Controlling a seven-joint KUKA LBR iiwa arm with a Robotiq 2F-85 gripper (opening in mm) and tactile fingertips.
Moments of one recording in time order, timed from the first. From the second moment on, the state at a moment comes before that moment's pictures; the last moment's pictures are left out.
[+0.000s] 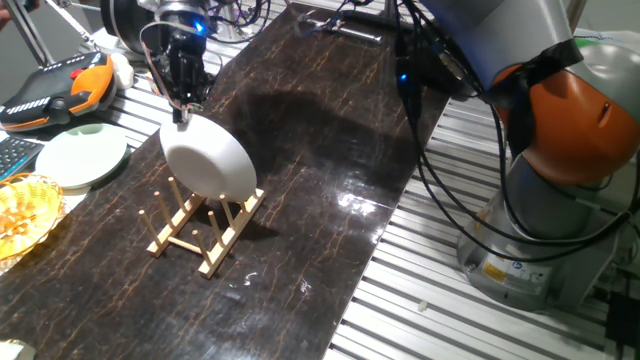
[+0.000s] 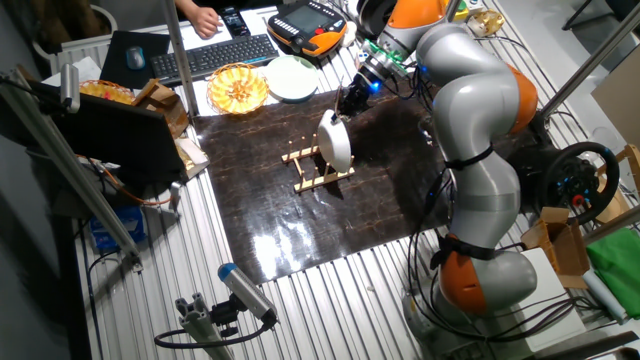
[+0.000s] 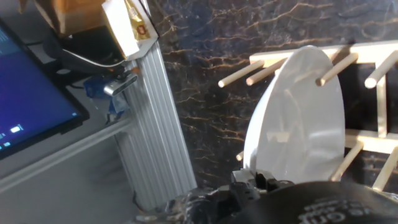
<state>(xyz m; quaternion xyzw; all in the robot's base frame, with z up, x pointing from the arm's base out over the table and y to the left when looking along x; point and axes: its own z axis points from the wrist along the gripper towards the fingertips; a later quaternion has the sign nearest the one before) 0.574 0.138 0.254 -0.03 -0.90 -0.38 0.19</state>
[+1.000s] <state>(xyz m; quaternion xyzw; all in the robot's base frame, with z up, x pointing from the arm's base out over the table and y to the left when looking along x) 0.552 0.119 0.298 -0.07 -0.91 -0.38 0.16</state>
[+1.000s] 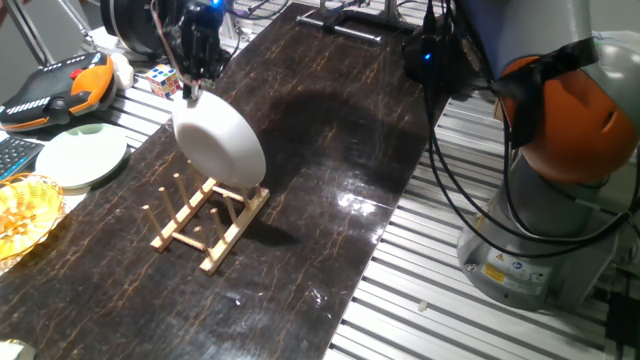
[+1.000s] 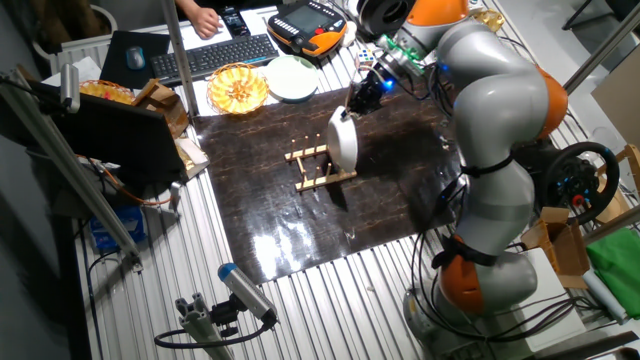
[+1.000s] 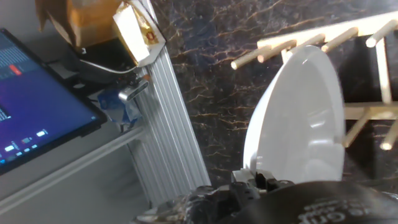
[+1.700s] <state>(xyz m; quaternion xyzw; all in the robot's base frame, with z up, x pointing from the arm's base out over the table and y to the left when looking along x) 0.540 0.099 0.319 -0.08 -0.91 -0.38 0.14</state>
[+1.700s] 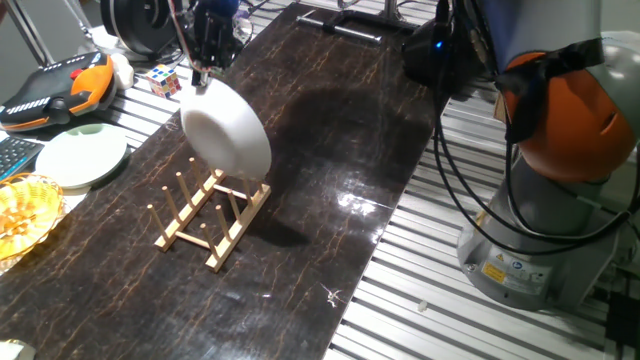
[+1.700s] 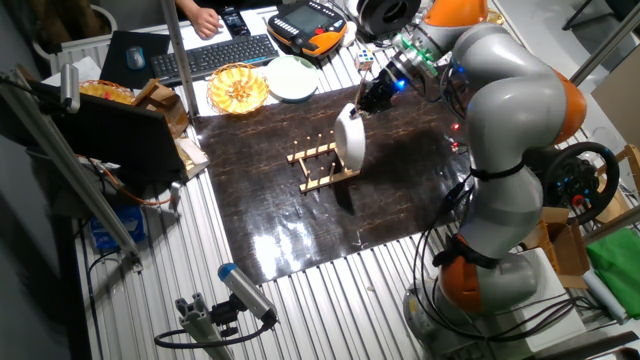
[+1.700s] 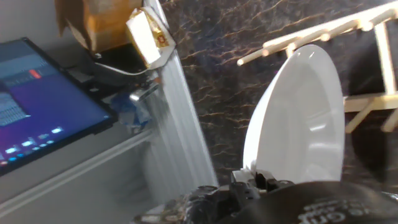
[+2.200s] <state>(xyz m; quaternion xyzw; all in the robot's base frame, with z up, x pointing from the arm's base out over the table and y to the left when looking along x) 0.551 0.069 0.320 -0.07 -0.95 -0.30 0.08</state>
